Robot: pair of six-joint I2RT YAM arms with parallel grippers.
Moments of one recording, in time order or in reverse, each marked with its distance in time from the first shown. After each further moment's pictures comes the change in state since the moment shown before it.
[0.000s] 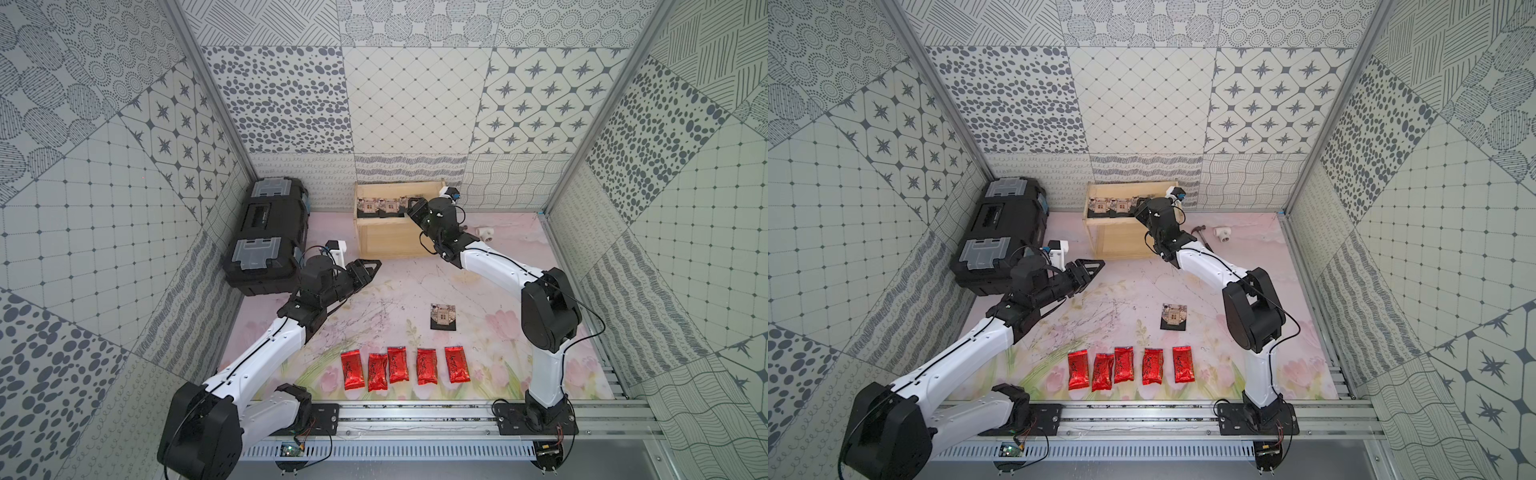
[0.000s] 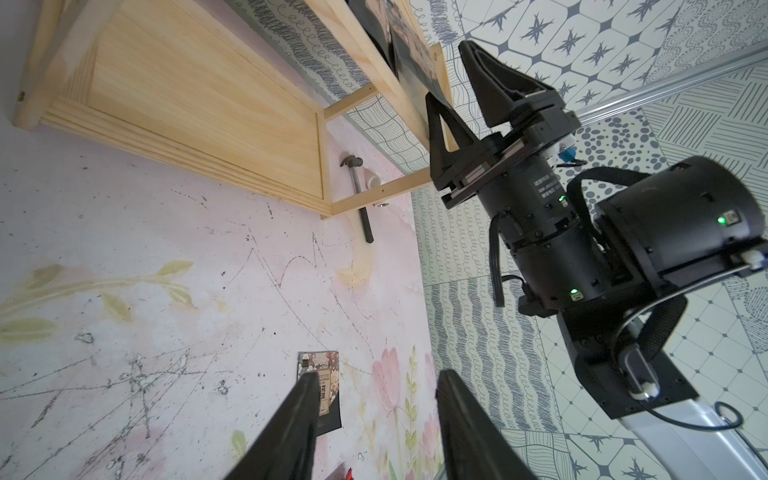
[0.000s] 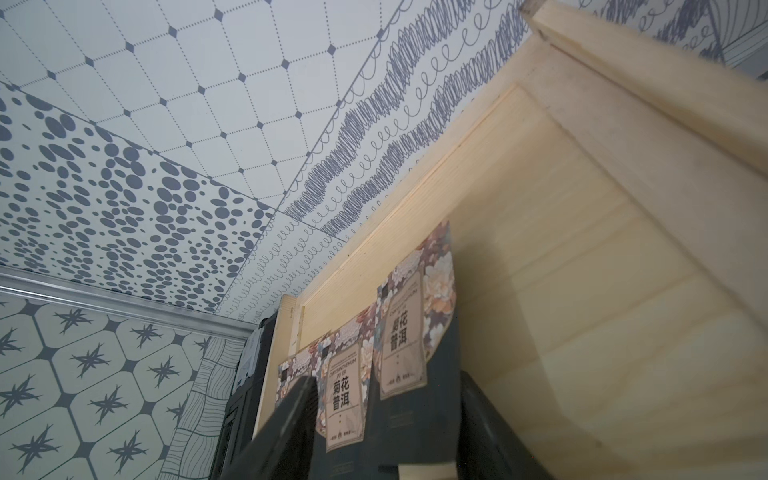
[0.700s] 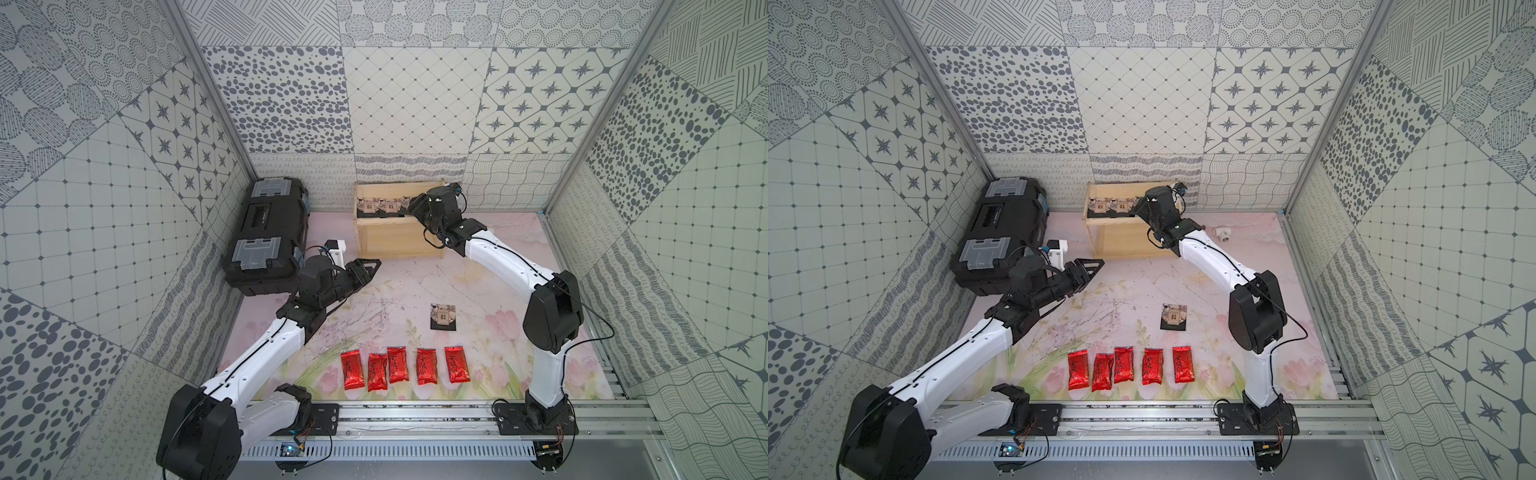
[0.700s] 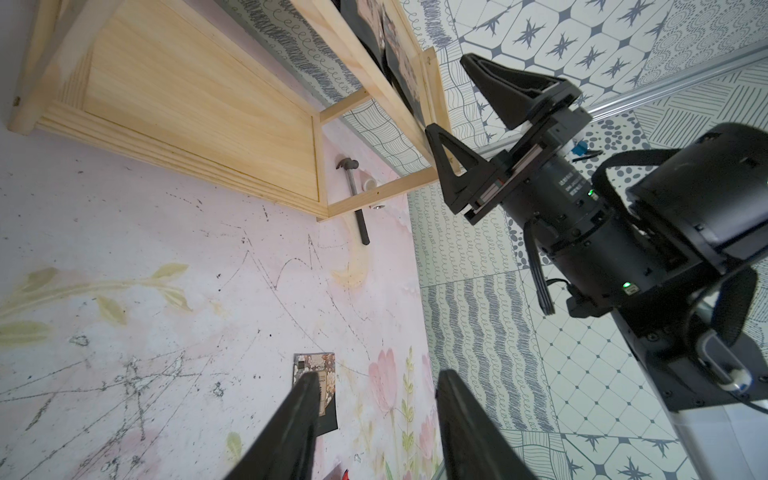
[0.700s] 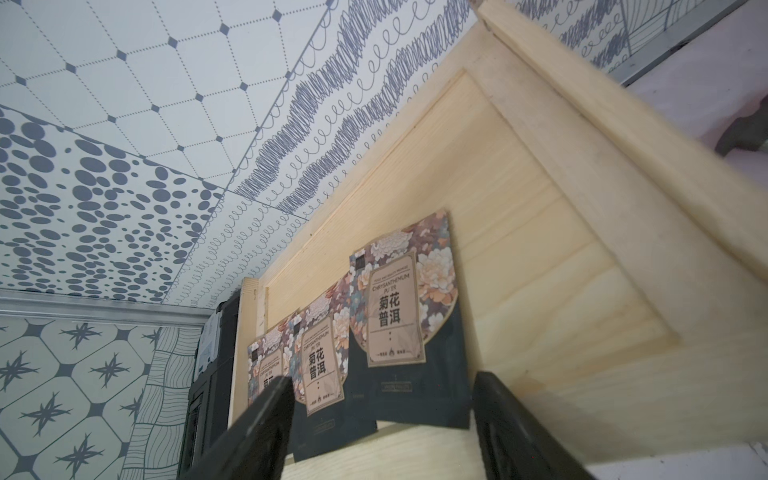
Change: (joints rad) left arm 0.000 -0.011 0.002 0.000 0.000 -0.003; right arm -0.005 -0.007 0.189 -0.393 -0.011 0.021
